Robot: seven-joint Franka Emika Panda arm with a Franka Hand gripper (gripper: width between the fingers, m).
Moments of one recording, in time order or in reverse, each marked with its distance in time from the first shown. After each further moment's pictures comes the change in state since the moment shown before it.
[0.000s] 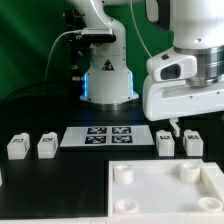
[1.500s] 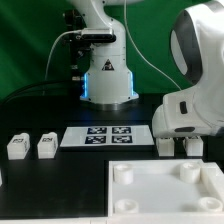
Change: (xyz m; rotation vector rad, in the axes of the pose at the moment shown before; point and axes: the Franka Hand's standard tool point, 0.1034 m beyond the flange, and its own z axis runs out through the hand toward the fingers) arm -0.035 -0.019 0.056 -0.032 -0.543 0.045
